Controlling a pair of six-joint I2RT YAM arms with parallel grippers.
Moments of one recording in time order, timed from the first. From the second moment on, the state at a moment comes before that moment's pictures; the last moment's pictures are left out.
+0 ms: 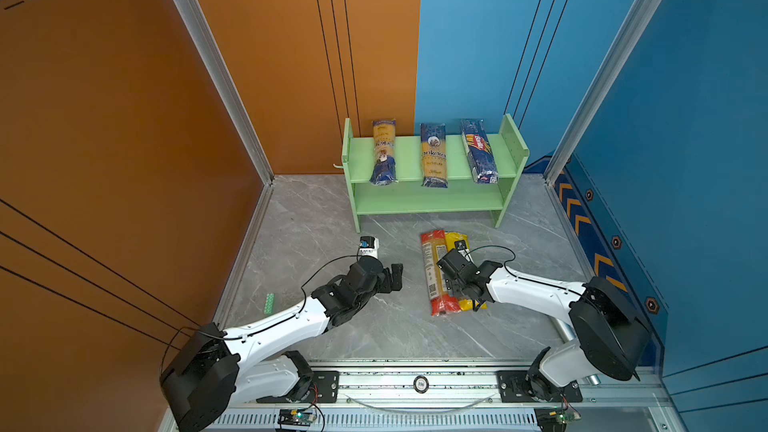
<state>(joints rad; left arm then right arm) -0.80 1.15 0.57 -0.01 -0.27 -0.65 0.77 1.54 0.84 -0.55 0.51 0.52</state>
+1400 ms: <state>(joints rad) -0.93 1.34 0.57 0.12 -0.14 -0.56 0.59 1.32 0.88 -0.56 0.41 0.45</state>
